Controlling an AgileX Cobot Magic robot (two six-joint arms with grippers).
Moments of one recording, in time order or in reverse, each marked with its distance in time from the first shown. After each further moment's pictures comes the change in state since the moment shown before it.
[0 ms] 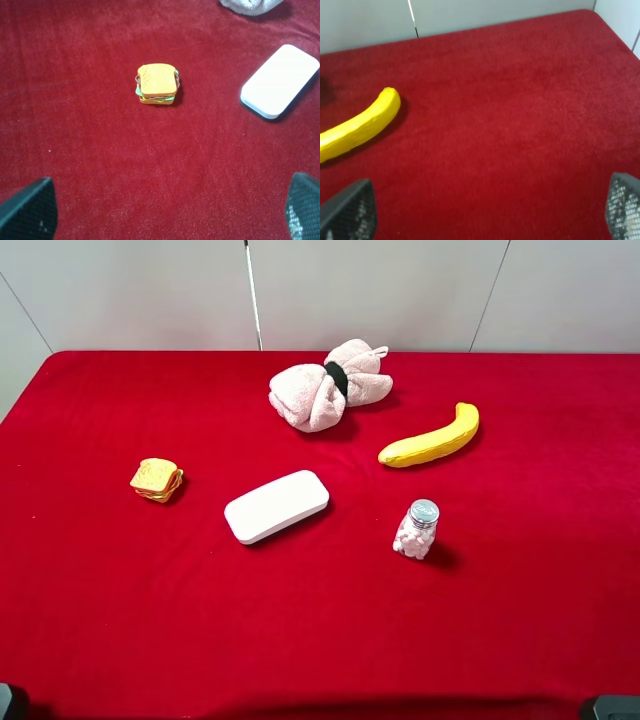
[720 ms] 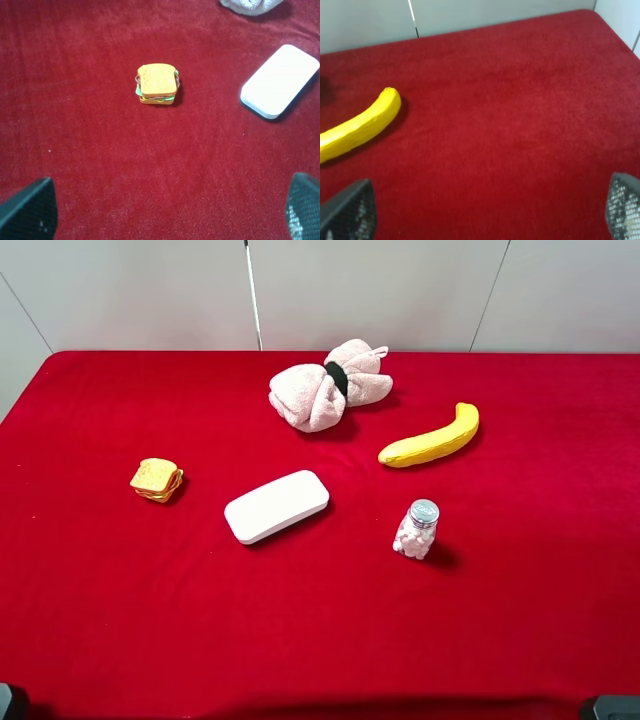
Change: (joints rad) left arm 0.000 0.000 0.000 0.000 0.000 0.000; right arm 0.000 0.000 0.000 0.005 0.000 0.000
